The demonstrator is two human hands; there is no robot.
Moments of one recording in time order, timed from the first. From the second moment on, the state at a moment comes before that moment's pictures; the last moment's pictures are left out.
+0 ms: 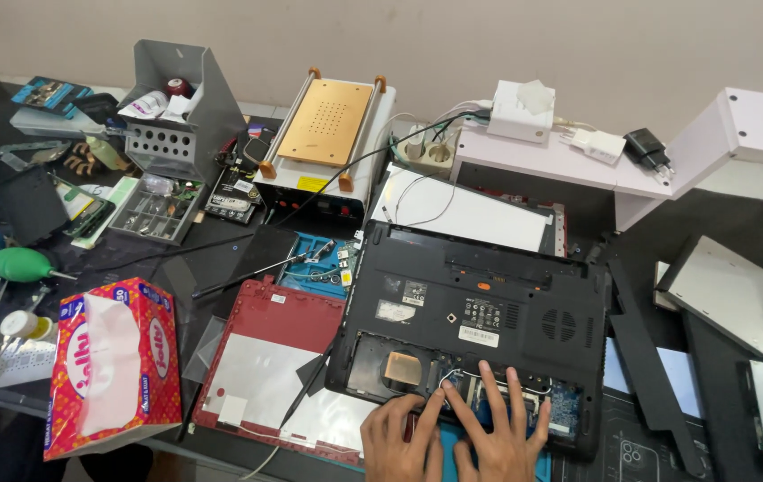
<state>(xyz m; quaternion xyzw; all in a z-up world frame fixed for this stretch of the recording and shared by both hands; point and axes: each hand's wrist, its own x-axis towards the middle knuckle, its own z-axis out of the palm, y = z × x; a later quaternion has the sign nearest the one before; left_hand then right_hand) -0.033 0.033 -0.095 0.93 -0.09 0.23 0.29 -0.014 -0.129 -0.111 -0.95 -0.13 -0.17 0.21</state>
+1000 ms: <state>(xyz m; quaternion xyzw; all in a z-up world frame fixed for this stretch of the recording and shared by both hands) -0.028 0.029 -0.051 0.92 -0.08 0.22 0.32 -0.014 -0.111 -0.058 -0.96 -0.09 -0.13 0.22</state>
